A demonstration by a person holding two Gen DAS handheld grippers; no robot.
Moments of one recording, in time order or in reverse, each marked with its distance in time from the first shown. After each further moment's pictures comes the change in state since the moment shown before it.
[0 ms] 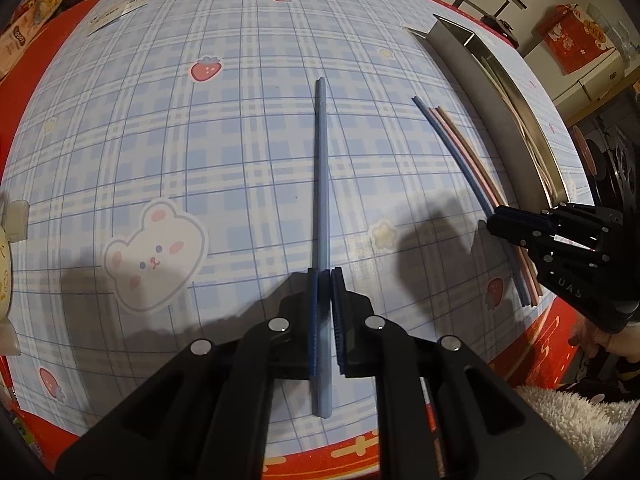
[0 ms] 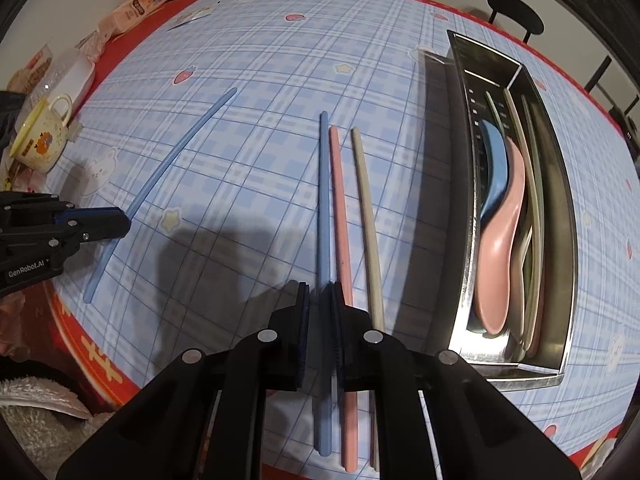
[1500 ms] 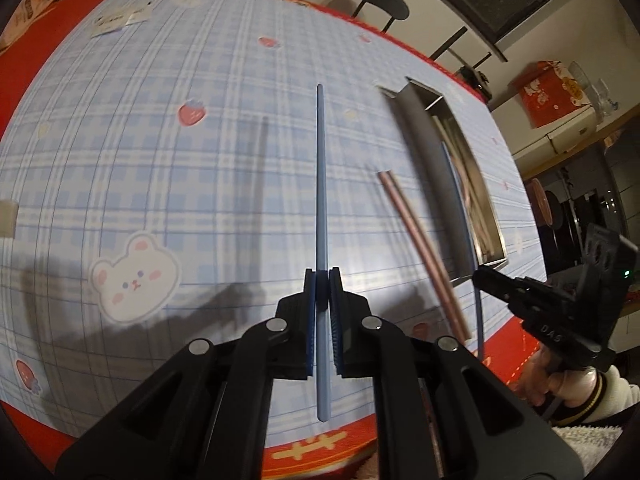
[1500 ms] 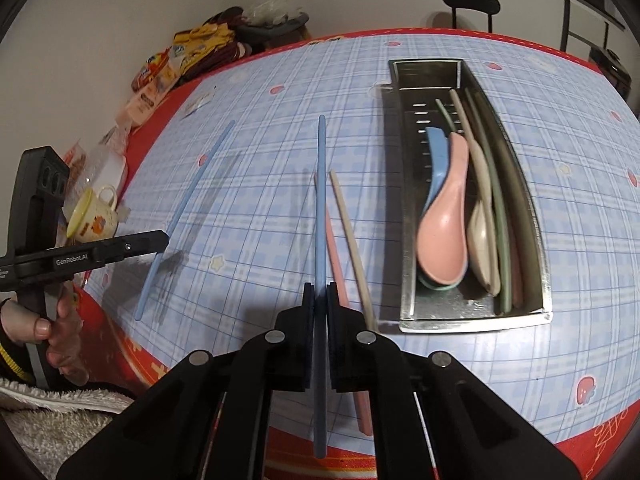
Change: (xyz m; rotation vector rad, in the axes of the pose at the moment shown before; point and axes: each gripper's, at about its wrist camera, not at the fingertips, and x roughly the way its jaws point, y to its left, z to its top) left arm -0.042 -0.002 0.019 -0.113 -0.105 -0.183; right arm -0.056 -0.042 -0.034 0.242 -0.199 0.198
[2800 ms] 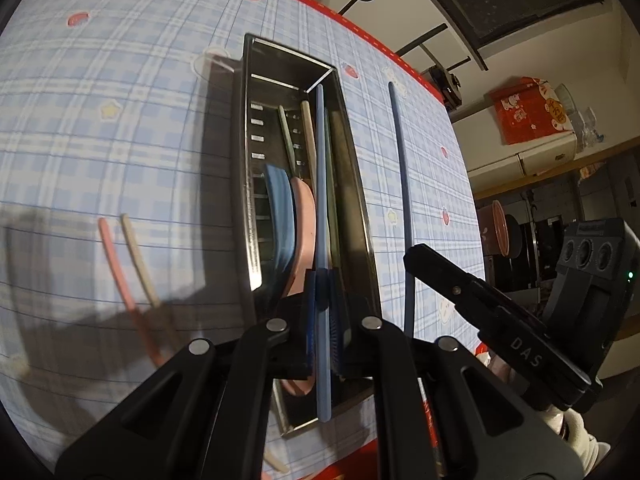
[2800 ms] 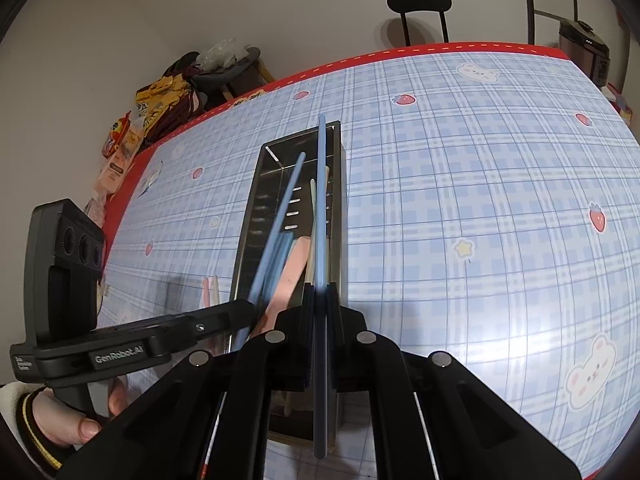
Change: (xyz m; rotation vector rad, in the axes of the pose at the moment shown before) left arm 0.136 -0.167 0.068 -0.120 0.058 -0.175; right arm -0.022 -0.140 0.083 0.115 -0.041 0.025
